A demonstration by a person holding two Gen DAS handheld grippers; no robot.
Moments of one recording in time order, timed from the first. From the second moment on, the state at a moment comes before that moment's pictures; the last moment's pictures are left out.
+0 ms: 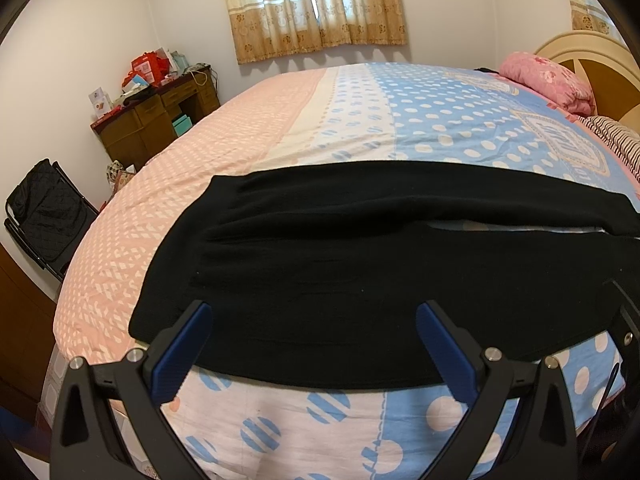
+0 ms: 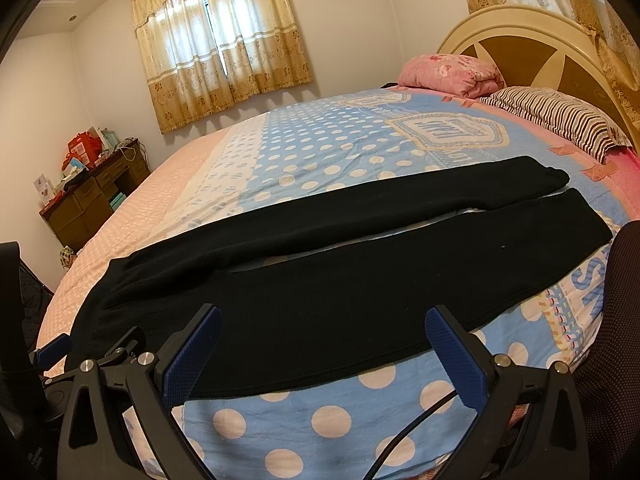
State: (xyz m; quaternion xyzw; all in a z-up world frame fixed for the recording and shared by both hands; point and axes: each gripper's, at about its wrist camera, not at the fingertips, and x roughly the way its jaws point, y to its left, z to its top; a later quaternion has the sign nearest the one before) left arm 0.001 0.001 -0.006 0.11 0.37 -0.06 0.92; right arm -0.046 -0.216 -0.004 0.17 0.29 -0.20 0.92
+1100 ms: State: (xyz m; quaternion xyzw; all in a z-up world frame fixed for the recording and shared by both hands) left arm 0.087 0.056 0.015 0.05 0.42 -0.07 0.91; right arm 0.049 -0.255 0.000 0.10 0.37 -0.10 0.92
